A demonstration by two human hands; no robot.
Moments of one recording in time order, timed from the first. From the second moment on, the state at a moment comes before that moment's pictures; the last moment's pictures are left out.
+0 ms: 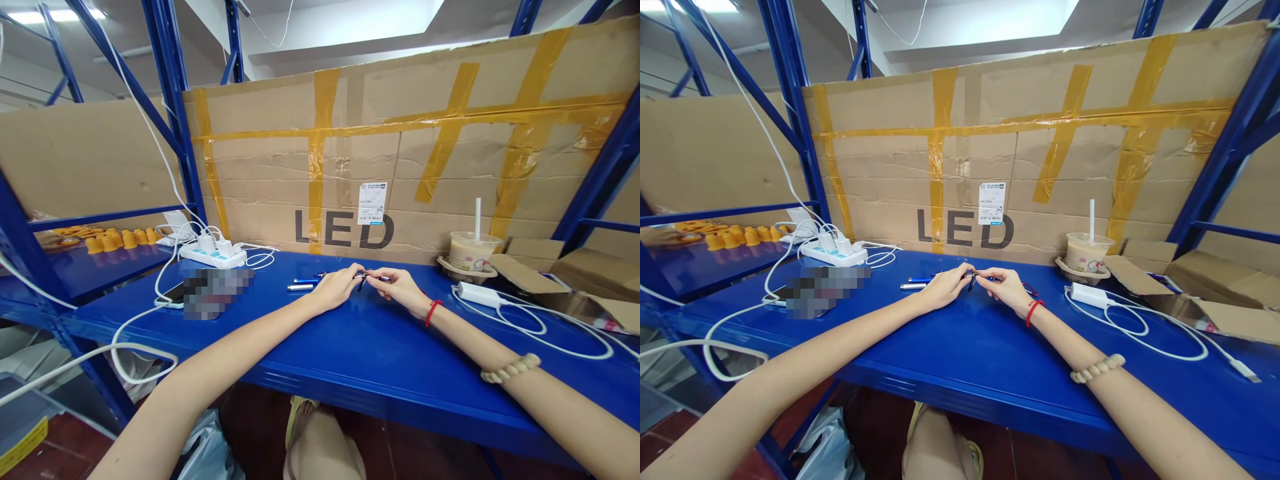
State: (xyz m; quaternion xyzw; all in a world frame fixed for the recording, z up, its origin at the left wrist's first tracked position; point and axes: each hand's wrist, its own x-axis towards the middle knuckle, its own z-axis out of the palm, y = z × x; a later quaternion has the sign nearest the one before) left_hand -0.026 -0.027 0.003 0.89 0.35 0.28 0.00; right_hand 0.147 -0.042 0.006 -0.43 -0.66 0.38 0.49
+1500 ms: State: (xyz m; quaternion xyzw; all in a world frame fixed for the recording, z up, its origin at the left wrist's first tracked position) left_hand -0.024 -0.034 0.008 0.89 0.42 0.18 -0.07; right_hand 0.147 -0.032 -0.005 -0.45 -0.73 0.33 0.40
